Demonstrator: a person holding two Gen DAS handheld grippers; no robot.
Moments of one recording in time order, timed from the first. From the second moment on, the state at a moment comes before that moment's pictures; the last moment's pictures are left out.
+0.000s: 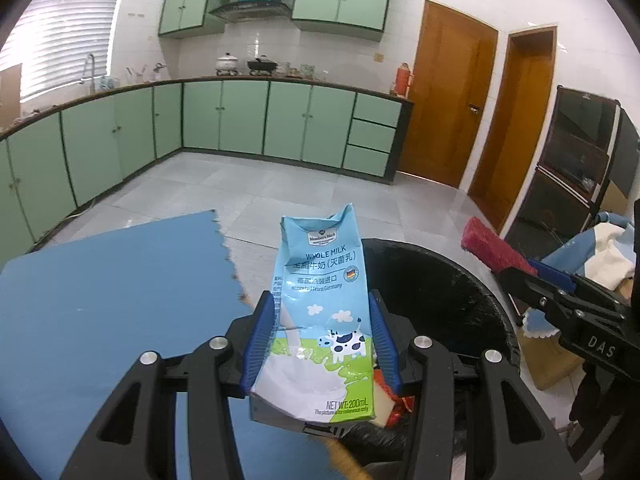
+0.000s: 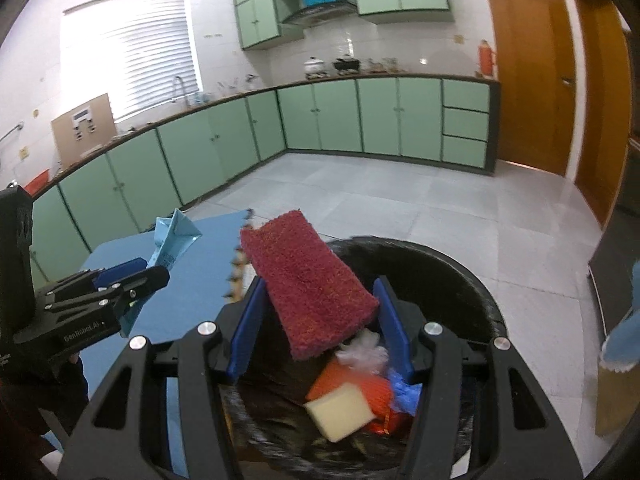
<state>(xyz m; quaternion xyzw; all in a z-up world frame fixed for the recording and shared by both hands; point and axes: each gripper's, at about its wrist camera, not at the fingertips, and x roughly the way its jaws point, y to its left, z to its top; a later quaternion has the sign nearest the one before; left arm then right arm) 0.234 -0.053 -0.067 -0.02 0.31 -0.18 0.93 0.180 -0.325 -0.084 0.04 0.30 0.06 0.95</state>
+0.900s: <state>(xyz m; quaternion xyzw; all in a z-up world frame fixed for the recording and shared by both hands) 0.261 -0.108 -0.091 -0.01 0.31 -0.21 0.93 0.175 -0.376 -0.116 0.08 0.31 -0.01 0.95</state>
